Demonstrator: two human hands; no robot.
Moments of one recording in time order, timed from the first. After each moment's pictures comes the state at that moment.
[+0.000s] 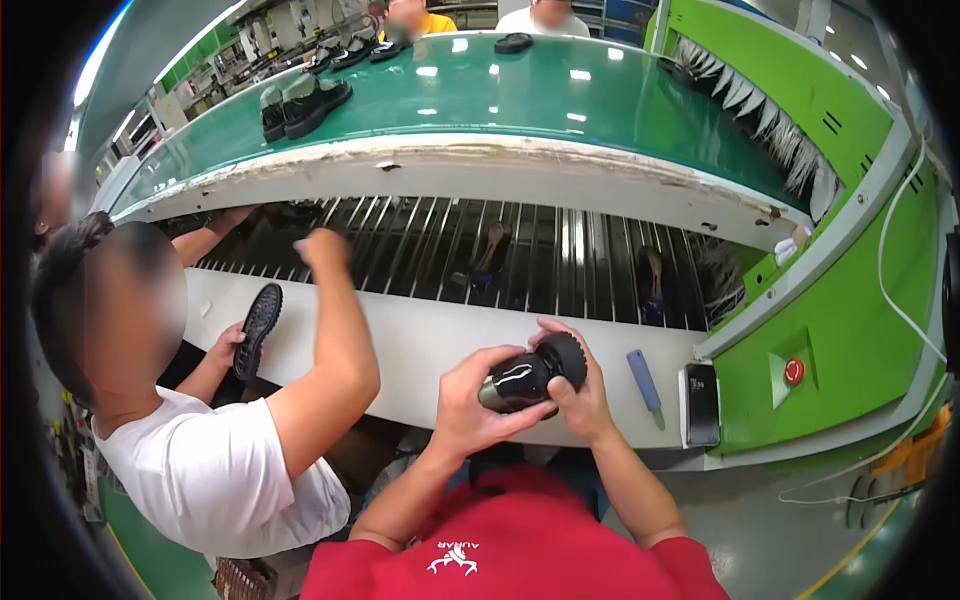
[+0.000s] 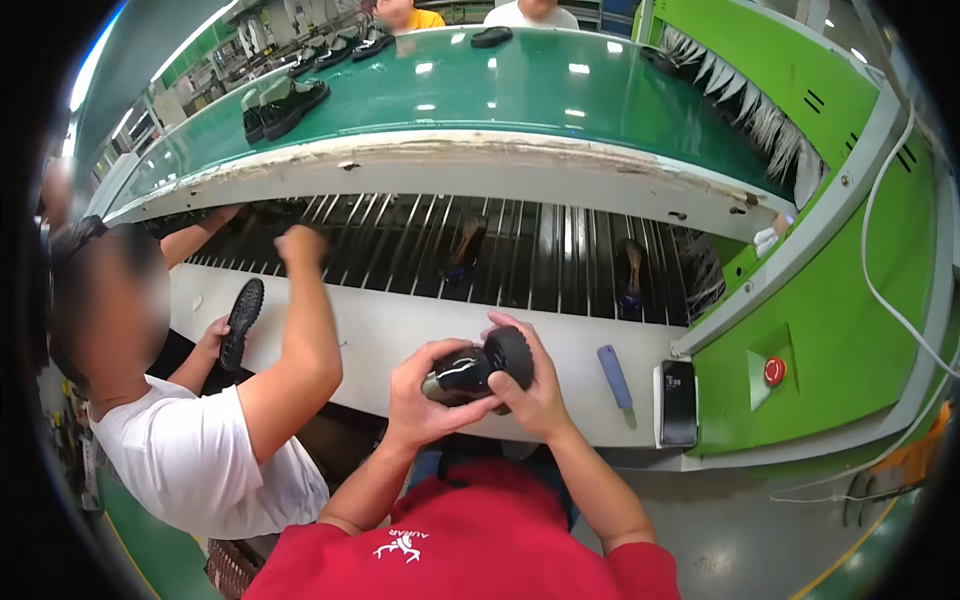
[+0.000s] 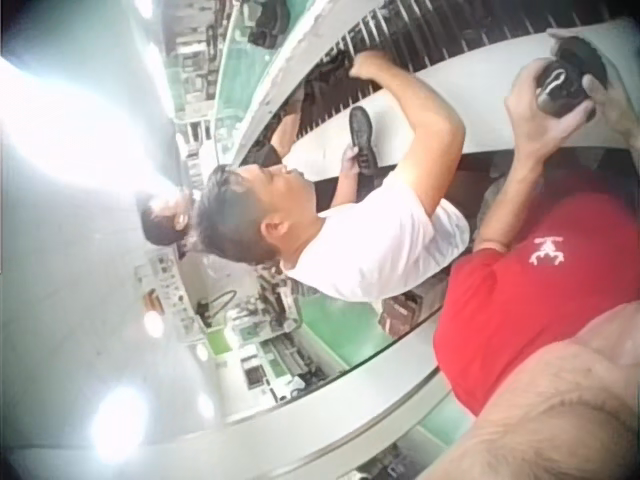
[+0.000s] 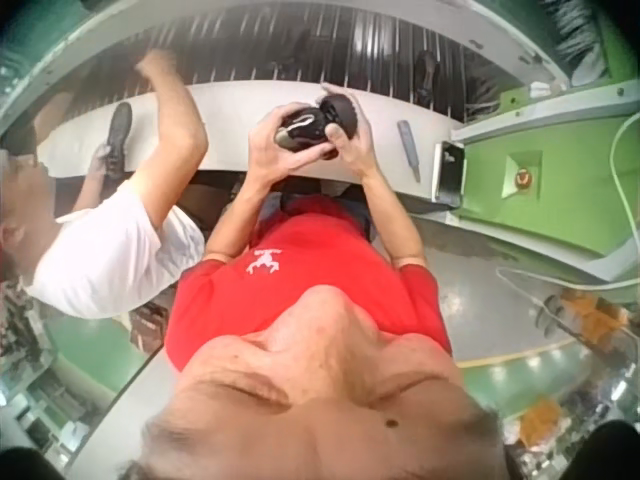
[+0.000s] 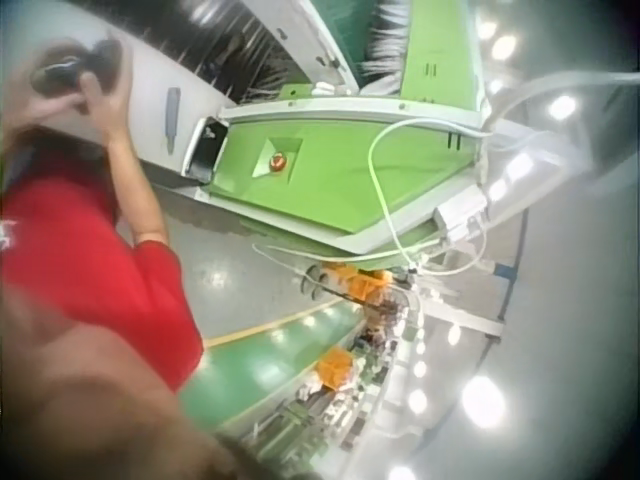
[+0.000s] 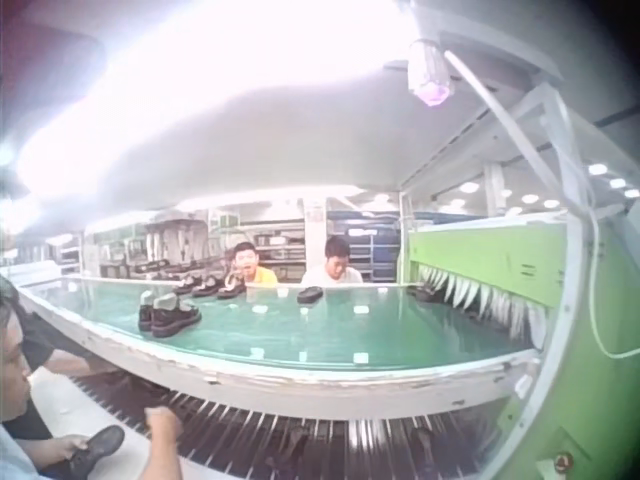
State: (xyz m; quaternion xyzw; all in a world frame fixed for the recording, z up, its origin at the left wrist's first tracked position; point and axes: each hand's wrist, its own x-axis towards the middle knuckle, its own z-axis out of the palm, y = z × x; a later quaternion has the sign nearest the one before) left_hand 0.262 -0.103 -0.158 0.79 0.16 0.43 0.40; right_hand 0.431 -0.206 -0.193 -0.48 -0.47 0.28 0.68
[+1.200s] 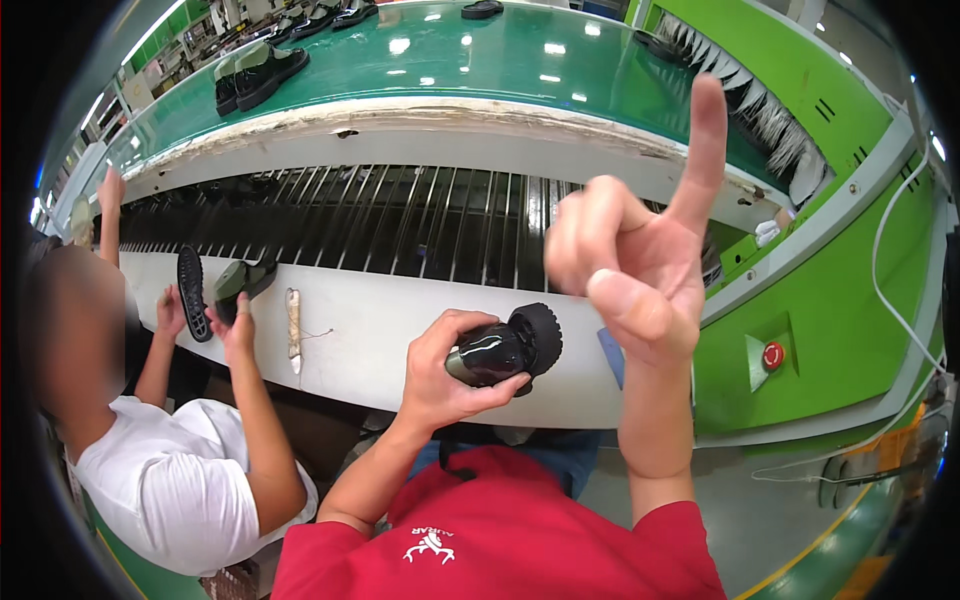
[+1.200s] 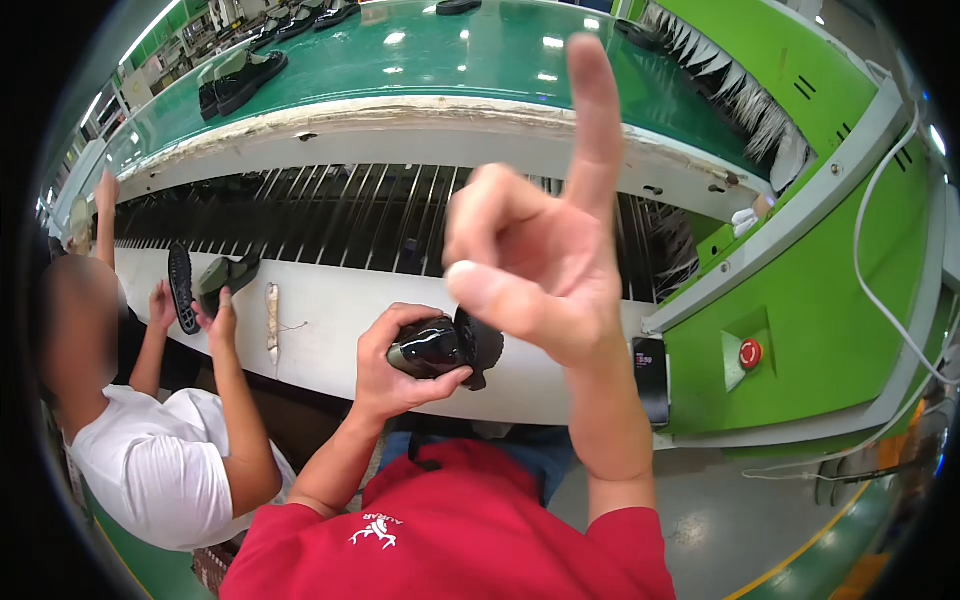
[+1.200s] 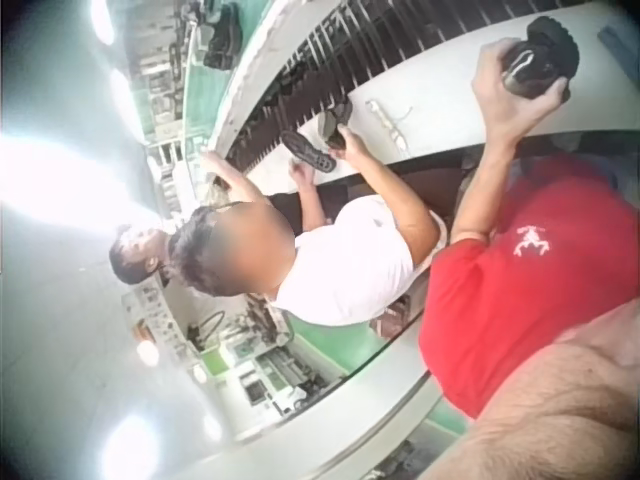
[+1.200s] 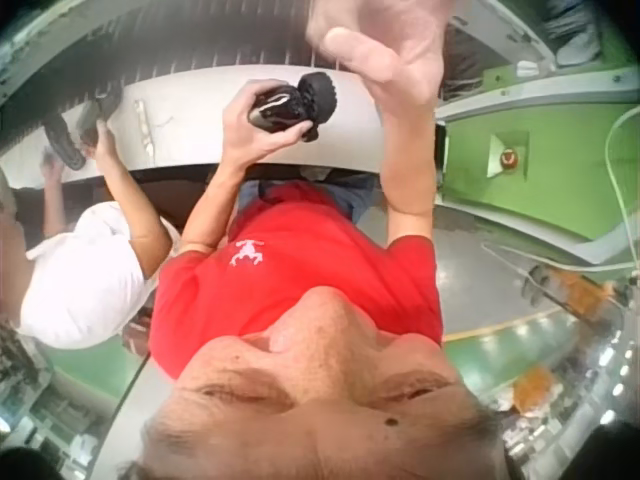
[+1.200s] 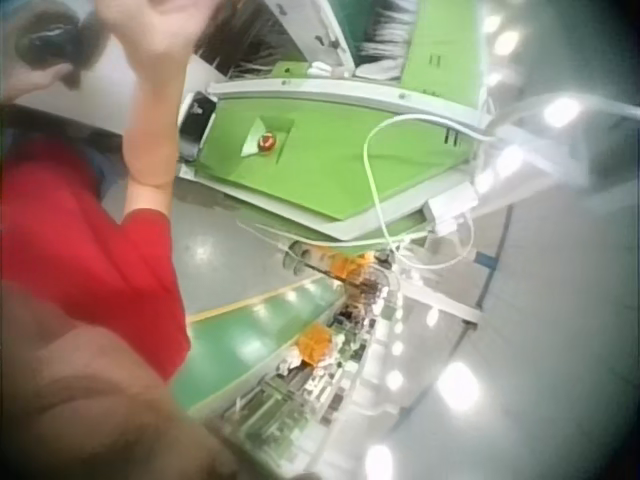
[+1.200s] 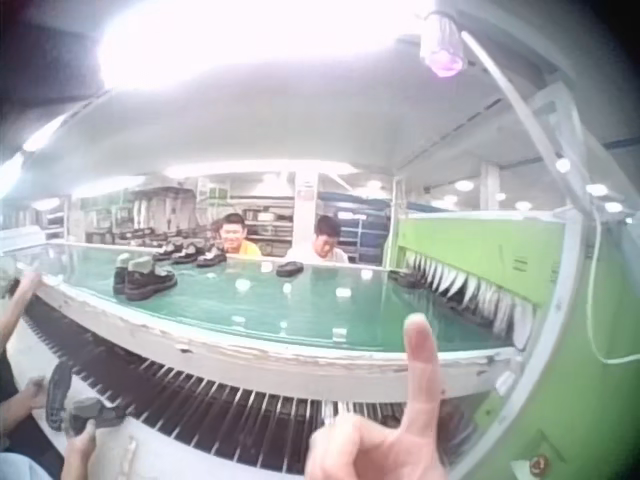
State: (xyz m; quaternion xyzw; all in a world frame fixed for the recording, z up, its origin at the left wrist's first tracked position) left_hand 0.278 -0.096 -0.163 0.78 0.13 0.44 0.43; right_hand 0.474 -0.171 -0.014 -0.18 -0.64 0.24 0.71
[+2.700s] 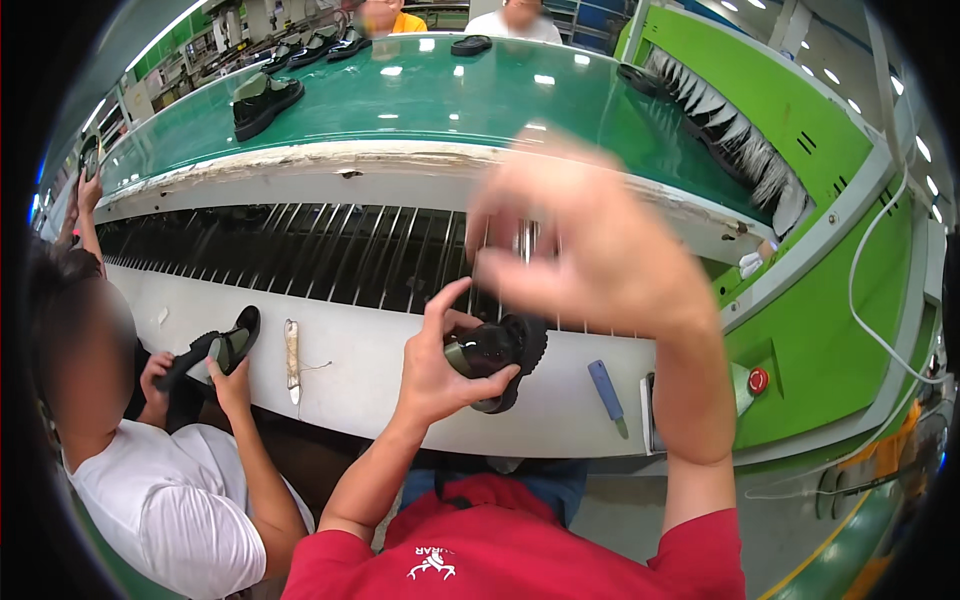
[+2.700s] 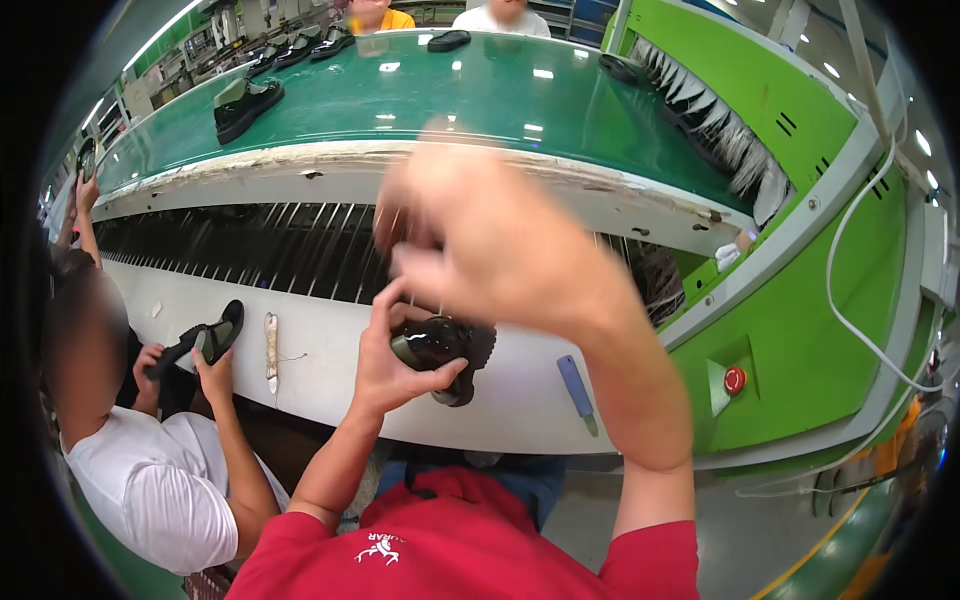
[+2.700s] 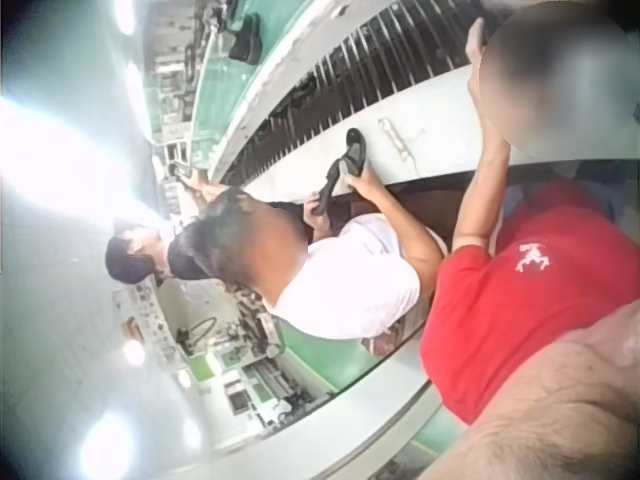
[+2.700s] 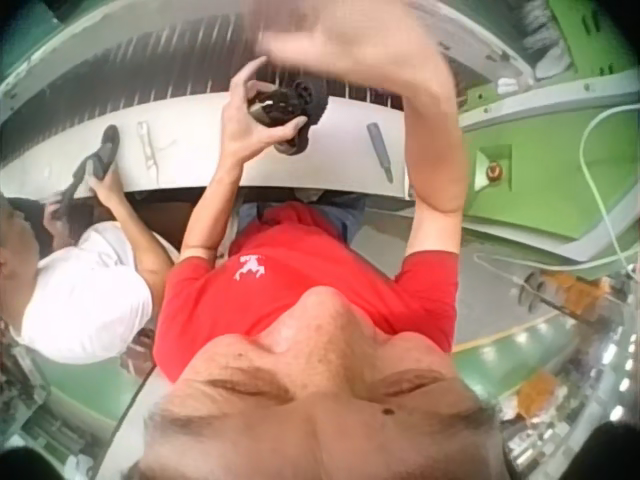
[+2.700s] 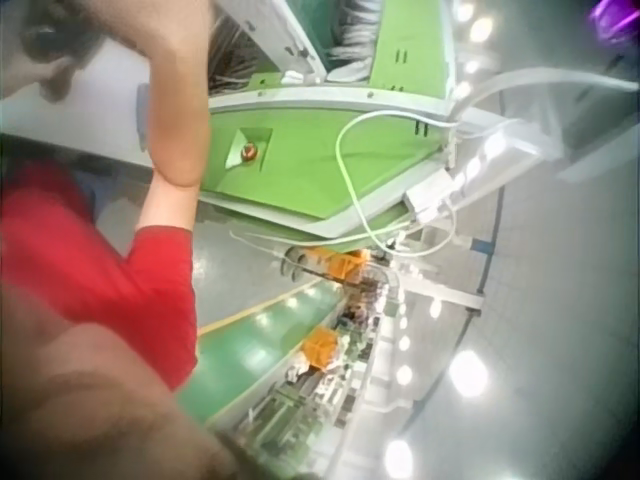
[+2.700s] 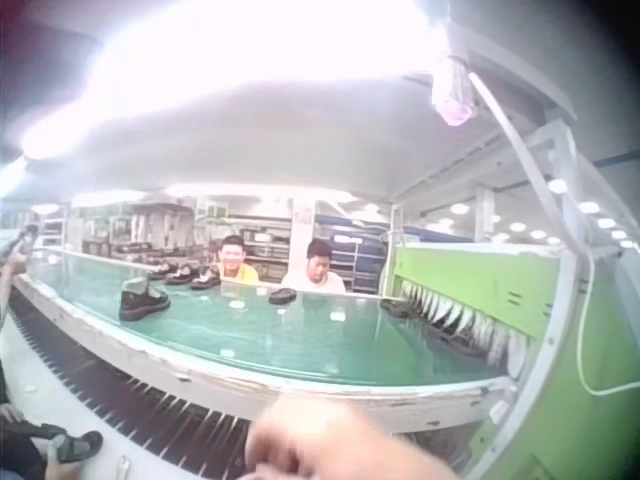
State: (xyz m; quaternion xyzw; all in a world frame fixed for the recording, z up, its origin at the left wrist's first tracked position) left_hand 0.290 -0.053 -0.161 0.78 0.16 0.44 0.42; right_hand 0.470 -0.137 0.072 -0.49 -0.81 0.02 0.34
